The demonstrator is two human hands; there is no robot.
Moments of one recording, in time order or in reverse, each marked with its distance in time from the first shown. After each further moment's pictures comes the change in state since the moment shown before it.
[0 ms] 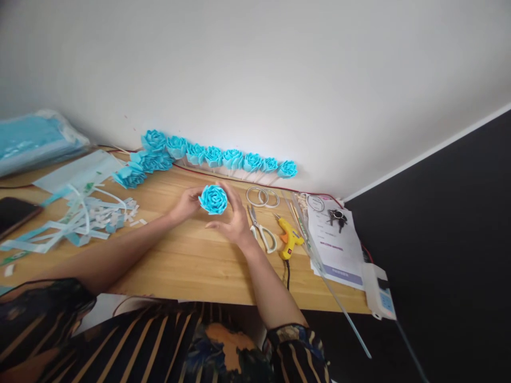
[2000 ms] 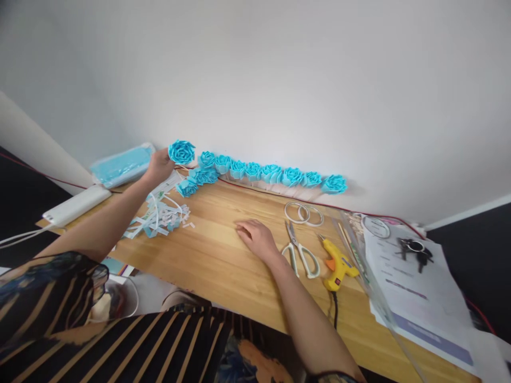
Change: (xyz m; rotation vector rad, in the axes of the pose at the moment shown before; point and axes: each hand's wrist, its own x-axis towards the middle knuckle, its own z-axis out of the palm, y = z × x) left_hand 0.028 0.058 -0.229 0.852 0.360 0.115; right_hand -0.015 0.031 0.029 -0.340 -0.445 0.069
